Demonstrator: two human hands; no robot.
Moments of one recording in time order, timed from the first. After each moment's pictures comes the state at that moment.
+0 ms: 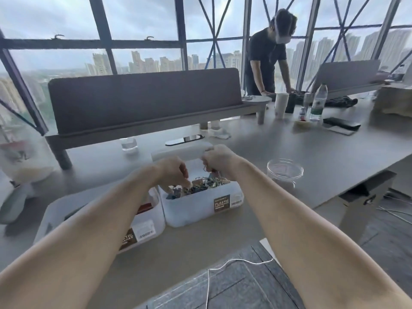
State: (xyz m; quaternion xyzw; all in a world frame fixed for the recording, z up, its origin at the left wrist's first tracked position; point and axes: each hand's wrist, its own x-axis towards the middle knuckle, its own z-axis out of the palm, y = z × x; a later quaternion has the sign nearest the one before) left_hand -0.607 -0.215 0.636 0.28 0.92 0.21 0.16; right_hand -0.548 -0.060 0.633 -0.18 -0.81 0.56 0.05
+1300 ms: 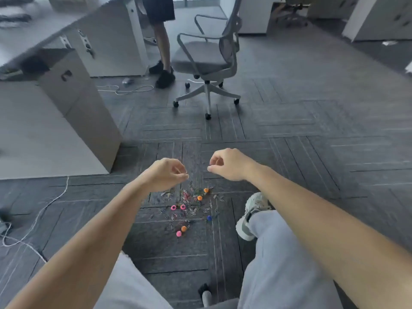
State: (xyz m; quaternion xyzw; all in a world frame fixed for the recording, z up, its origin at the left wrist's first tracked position) left_hand 0.018 -0.149 0.406 0.73 0.60 0.06 0.34; right_hand 0.250 -0.149 0.414 -0.60 -0.74 0.31 0.06
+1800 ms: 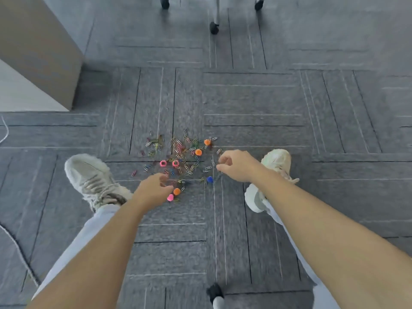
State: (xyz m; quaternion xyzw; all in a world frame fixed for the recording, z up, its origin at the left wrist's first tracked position) left_hand -0.004 -0.101 0.085 0.53 0.71 -0.07 0.46; right_hand 0.260 -0.063 0.124 -0.64 -0.63 0.43 -0.07
